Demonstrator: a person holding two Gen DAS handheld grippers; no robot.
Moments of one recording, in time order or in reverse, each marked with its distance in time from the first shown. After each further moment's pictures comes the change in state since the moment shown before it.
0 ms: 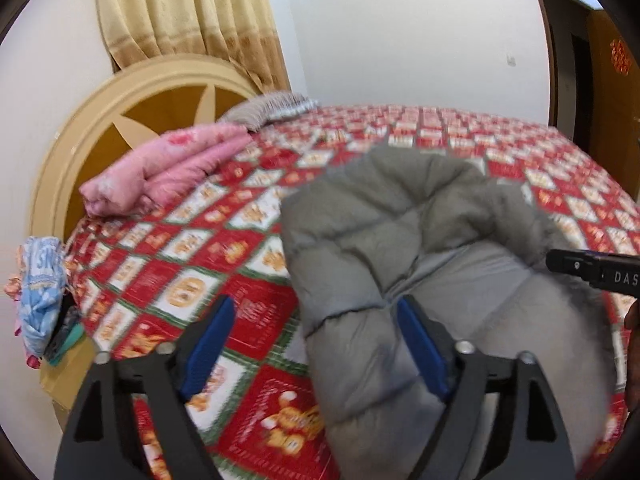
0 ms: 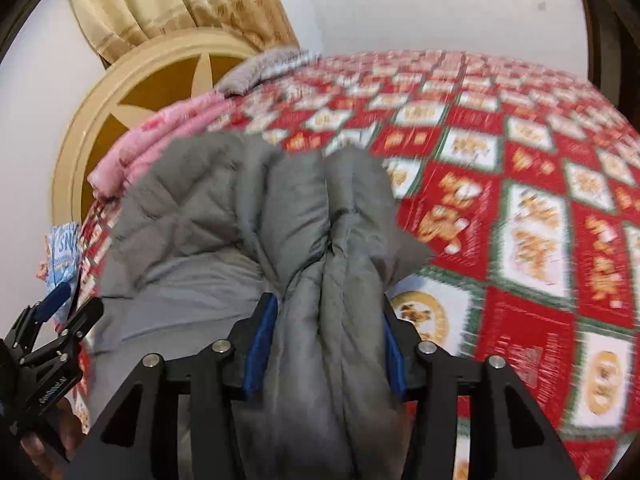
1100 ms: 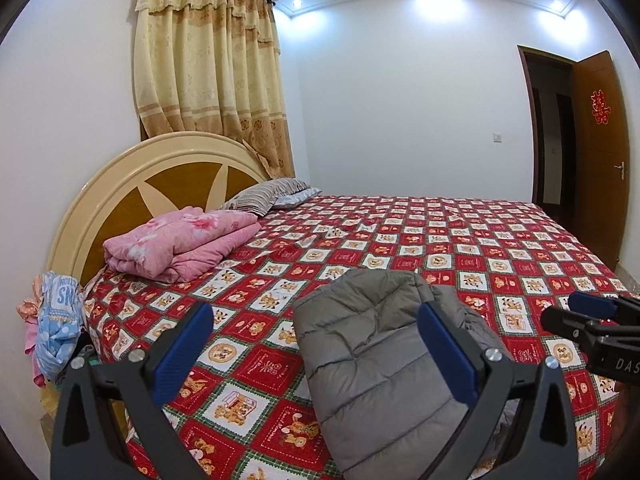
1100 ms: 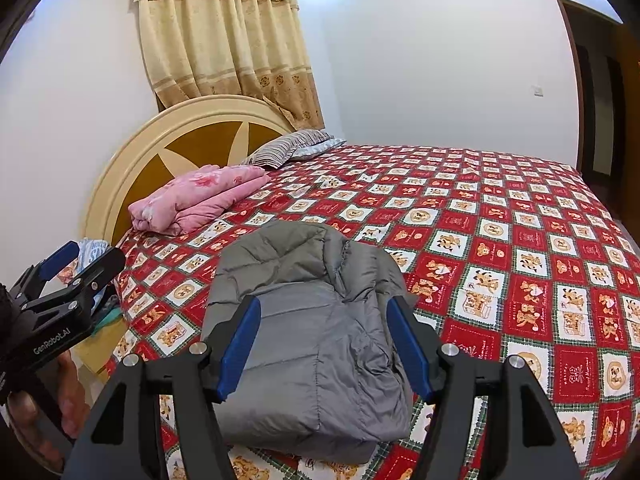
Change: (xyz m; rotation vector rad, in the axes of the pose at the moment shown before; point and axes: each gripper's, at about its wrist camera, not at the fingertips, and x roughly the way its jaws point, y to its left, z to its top) left arm -0.129 0.013 0.022 -0.049 -0.280 -0.027; right arm -0.156 0.062 -0.028 -0.111 -0.239 0.006
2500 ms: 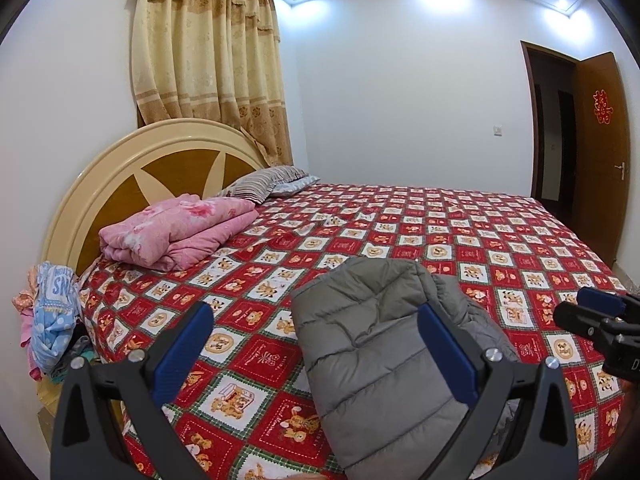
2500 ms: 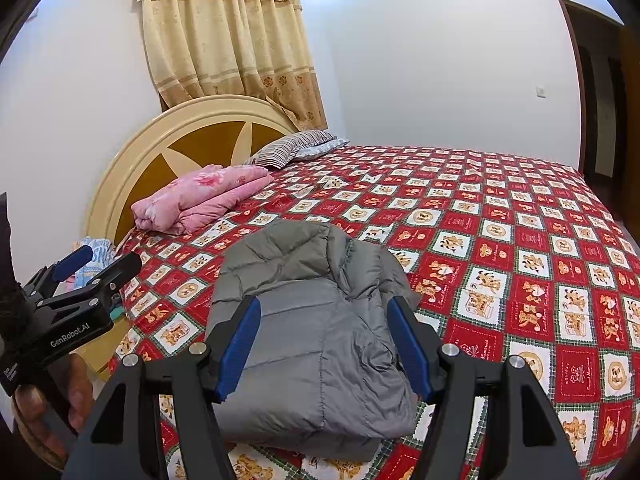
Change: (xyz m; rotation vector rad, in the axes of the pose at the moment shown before) left arm 0.009 0.003 -0.005 -0.011 0.041 -0.010; right arm -0.002 0.002 0.001 -0.003 -0.008 0.006
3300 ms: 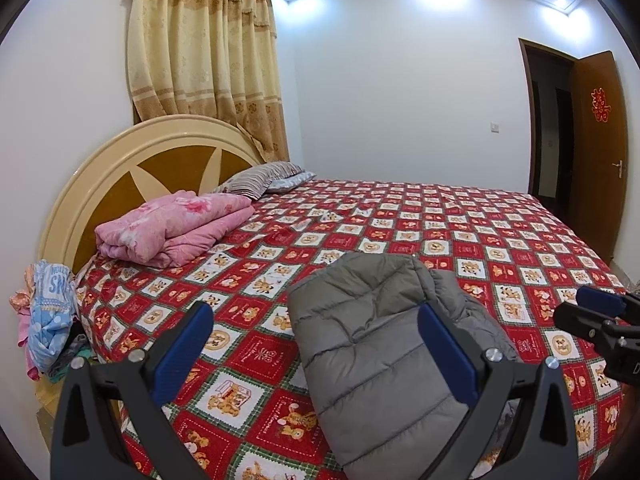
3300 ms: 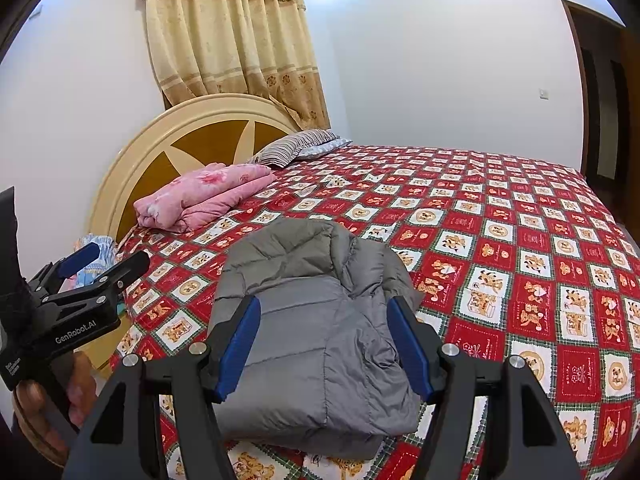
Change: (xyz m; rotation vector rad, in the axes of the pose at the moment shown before) left arm 0.003 -0.001 -0.002 -0.001 0.015 -0.006; right arm -0.003 0.002 -0.004 -0.010 0.001 0.006
